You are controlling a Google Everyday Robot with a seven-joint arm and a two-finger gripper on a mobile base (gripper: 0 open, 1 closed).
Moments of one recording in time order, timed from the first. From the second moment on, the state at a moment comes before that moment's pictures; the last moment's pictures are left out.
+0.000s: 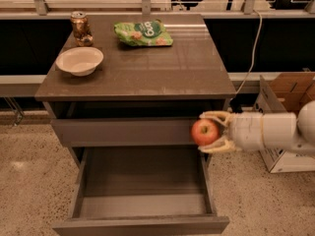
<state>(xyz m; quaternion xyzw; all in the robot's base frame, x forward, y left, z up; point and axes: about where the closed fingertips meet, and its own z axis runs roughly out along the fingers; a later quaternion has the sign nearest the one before) 0.507 -0.152 0.756 -0.64 0.57 0.12 0.49</state>
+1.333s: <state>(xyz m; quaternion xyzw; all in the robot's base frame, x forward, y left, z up) 0.571 -0.119 0.919 -0.65 0.53 0.32 0.44</state>
